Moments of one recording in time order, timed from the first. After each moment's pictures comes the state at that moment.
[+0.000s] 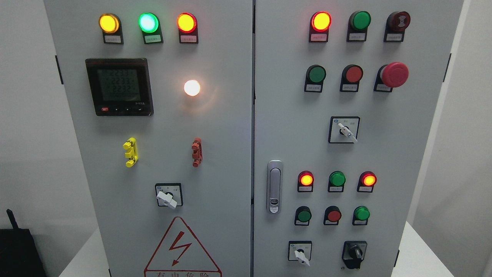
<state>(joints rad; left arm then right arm) 0.13 -0.06 0.04 -0.11 0.00 -0.04 -0.16 0.21 0.08 -0.06 -1.75 -0.09 -0.19 0.02</state>
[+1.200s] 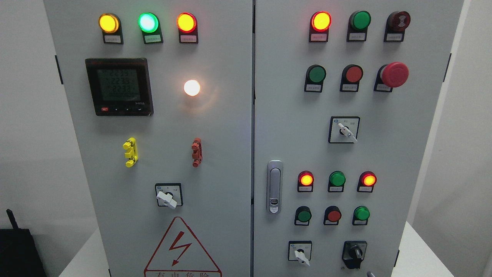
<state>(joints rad) 0.13 -0.06 0.04 -0.11 0.00 -0.04 -0.16 0.10 0.07 -0.05 -1.79 -0.10 -0.11 0.02</state>
